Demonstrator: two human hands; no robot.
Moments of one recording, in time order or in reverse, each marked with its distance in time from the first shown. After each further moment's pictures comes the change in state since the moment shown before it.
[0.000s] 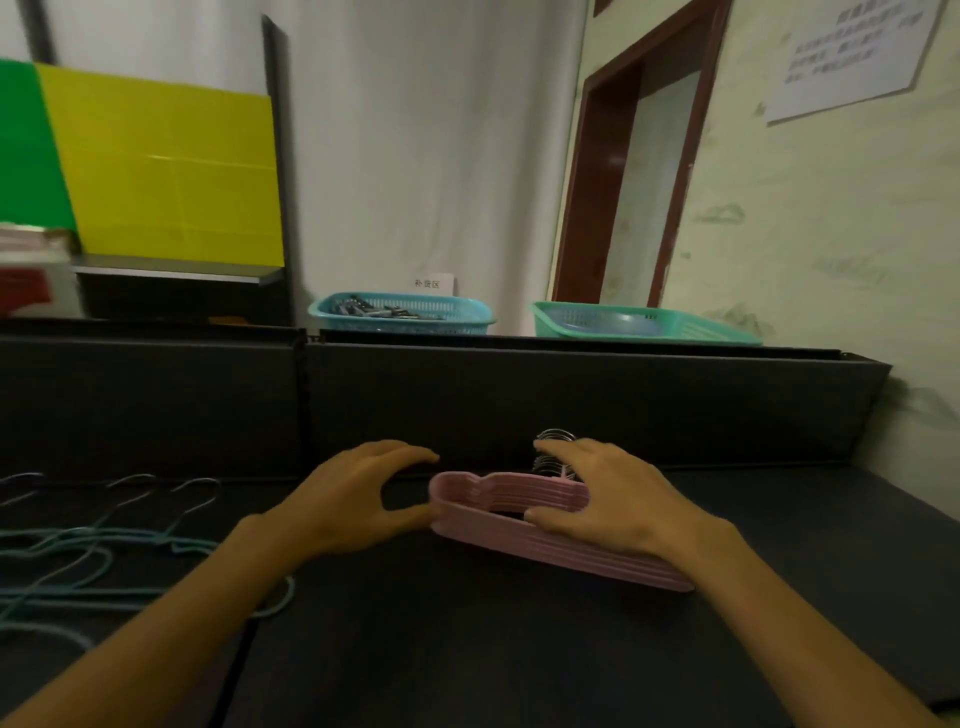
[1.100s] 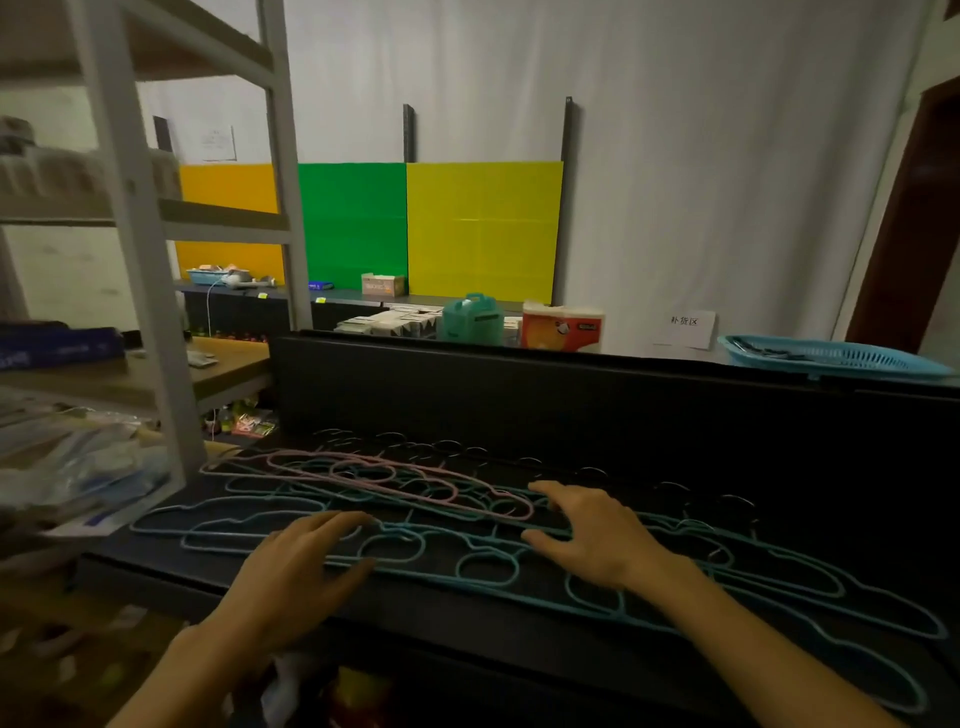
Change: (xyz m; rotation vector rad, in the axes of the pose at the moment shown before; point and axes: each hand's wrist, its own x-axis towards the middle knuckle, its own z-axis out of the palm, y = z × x) left_hand -0.501 -0.378 -0.210 0.131 0.165 -0.571; right_hand 0.102 -0.591 0.115 0.196 -0.034 -0.336
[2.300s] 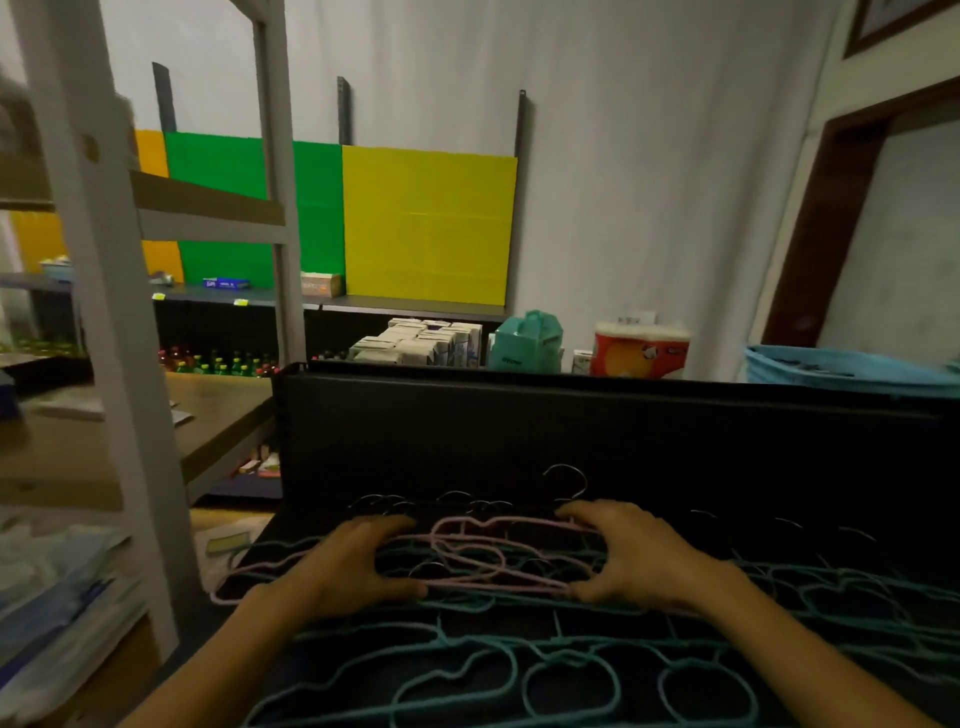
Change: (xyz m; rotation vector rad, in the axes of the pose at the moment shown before) left_hand 0.189 -0.195 0.007 -0.202 -0.401 0.125; right_hand 0.155 -0.096 0.040 -0.017 -0.086 0.231
